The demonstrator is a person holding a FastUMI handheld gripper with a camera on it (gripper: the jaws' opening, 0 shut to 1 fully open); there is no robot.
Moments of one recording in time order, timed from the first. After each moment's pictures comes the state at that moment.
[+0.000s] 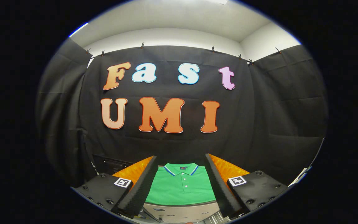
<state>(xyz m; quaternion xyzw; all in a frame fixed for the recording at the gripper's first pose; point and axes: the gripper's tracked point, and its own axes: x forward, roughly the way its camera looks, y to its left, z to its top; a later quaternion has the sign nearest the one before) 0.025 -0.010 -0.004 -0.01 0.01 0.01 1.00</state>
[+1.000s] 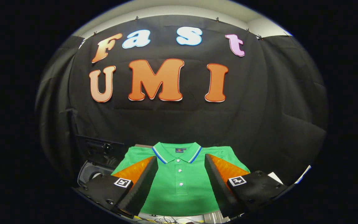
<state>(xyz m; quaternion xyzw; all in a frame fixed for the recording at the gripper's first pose) 0.183 -0.038 -0.137 -0.01 0.16 0.02 0.99</state>
